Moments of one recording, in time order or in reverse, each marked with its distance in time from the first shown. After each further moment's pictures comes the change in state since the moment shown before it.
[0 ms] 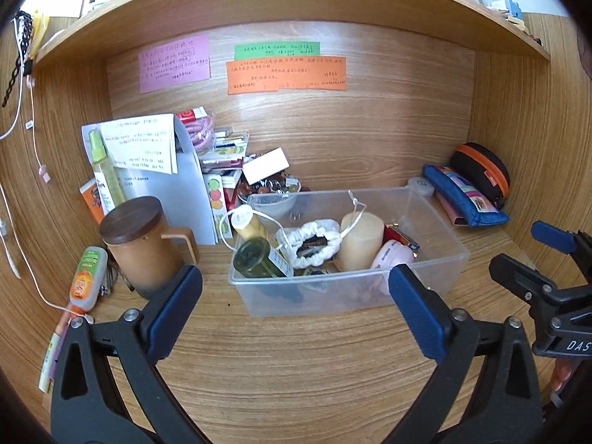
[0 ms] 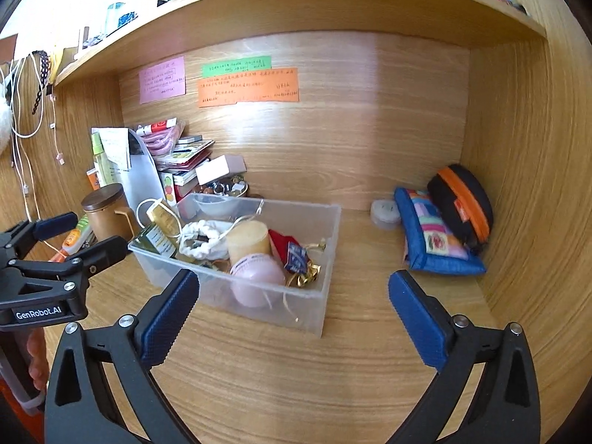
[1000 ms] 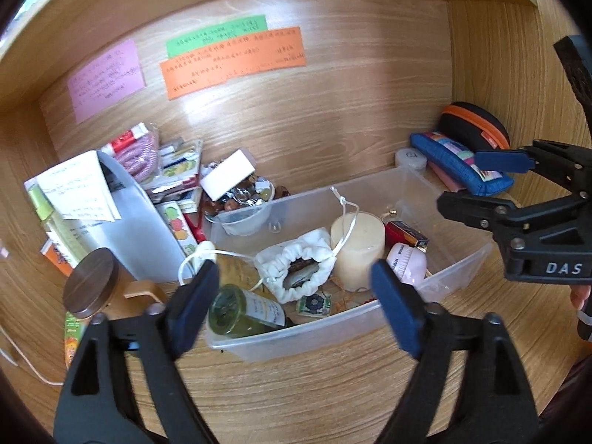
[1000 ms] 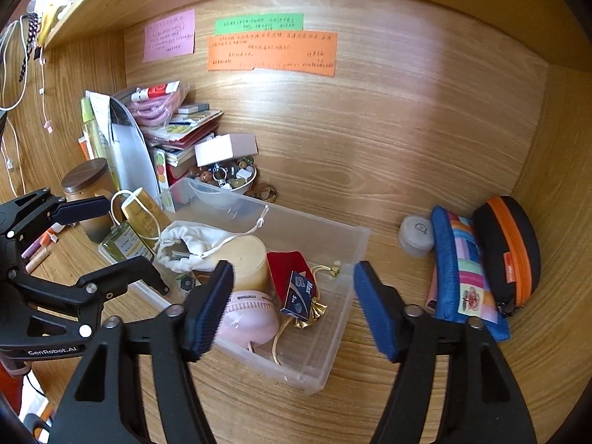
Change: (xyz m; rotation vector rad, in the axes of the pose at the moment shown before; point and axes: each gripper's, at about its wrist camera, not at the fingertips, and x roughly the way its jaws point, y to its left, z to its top) left arm 0.057 -0.012 0.032 0.199 0.067 -0.056; right arm 0.084 0.002 0.051 -0.154 0.130 0.061
